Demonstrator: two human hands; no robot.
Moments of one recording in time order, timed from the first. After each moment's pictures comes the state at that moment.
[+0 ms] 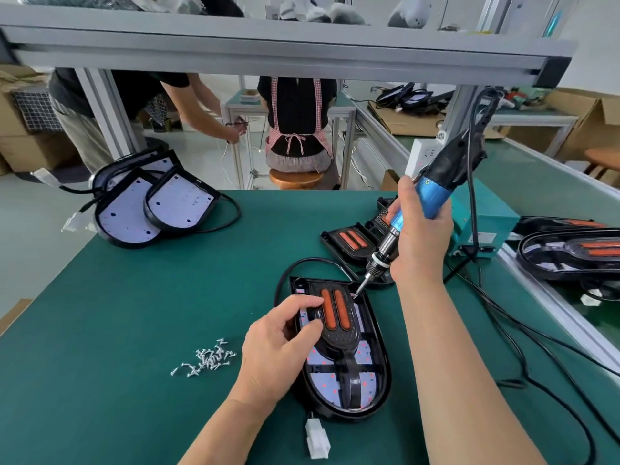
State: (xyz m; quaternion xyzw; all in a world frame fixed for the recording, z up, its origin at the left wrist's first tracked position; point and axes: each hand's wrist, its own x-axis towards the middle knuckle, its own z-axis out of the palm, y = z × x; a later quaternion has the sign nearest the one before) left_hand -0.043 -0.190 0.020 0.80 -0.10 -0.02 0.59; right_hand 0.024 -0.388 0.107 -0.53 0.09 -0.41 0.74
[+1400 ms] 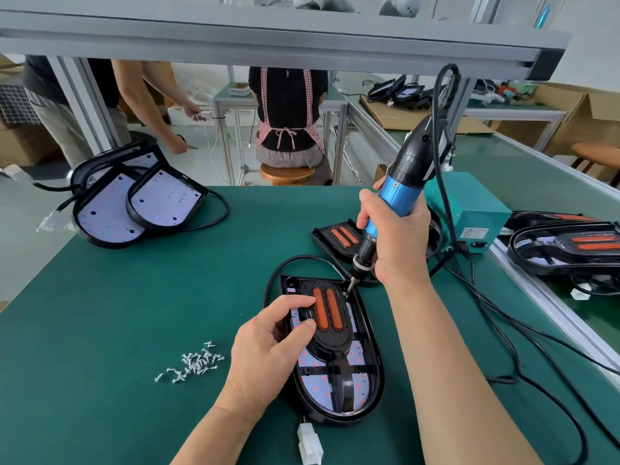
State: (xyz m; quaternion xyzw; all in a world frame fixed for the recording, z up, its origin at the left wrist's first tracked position) left_hand -0.043 -0.191 0.022 0.79 -0.10 -0.03 0.61; right_hand 0.016 -0.375 0.111 -0.57 -0.01 -0.35 0.74
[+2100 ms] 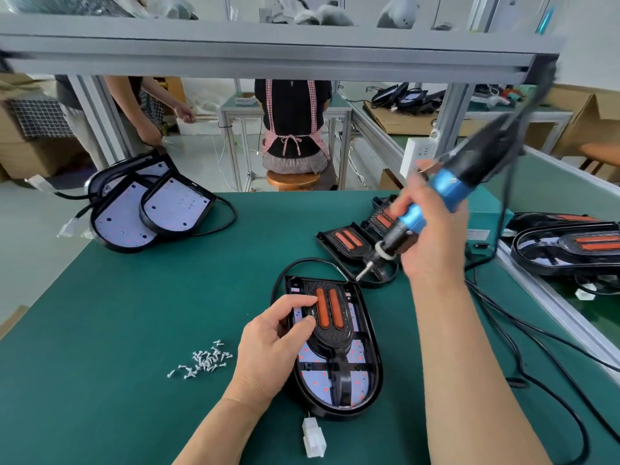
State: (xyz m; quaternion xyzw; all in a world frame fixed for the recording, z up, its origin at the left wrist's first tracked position) left_hand -0.037 -0.190 0.013 0.76 -0.10 -0.04 0.64; right_hand 0.002 -0.404 0.122 -0.48 -0.06 -0.36 0.80
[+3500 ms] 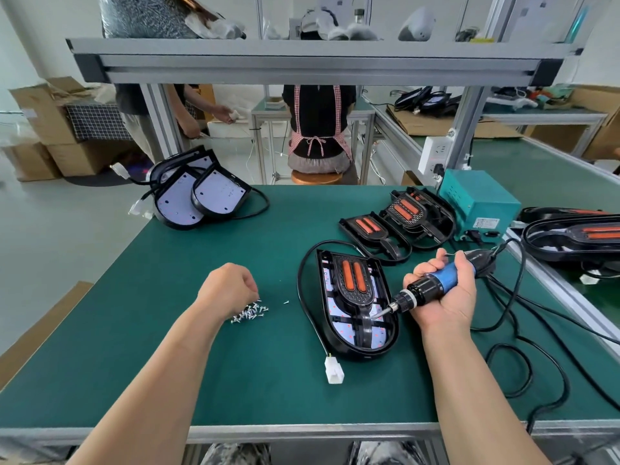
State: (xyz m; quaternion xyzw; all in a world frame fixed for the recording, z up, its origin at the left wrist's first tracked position) left_hand -0.010 -0.094 0.059 0.97 0.02 -0.06 0.25; right_hand -0.057 -0.412 0.020 -0.16 0.13 -0.19 0.96
